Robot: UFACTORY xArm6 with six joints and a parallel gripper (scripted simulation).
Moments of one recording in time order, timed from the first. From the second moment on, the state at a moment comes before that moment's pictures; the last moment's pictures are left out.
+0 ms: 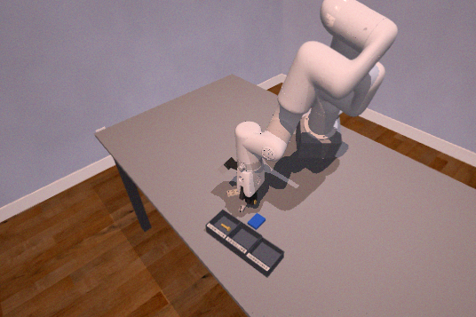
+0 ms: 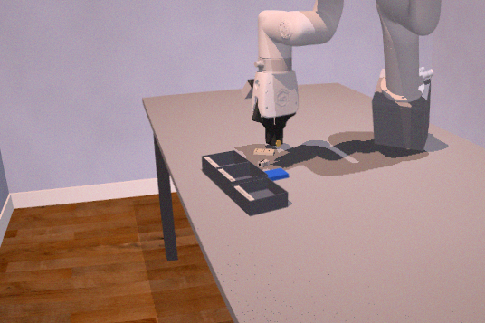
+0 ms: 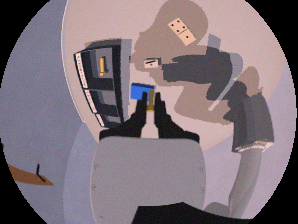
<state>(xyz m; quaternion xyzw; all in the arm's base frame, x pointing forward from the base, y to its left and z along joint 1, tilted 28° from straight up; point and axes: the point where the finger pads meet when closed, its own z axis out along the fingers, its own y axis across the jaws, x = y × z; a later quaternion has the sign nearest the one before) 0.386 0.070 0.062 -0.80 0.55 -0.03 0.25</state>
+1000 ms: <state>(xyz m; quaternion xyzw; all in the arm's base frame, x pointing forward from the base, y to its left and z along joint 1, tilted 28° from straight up) 0.493 0.063 0.093 -0.77 0.59 -0.01 0.25</state>
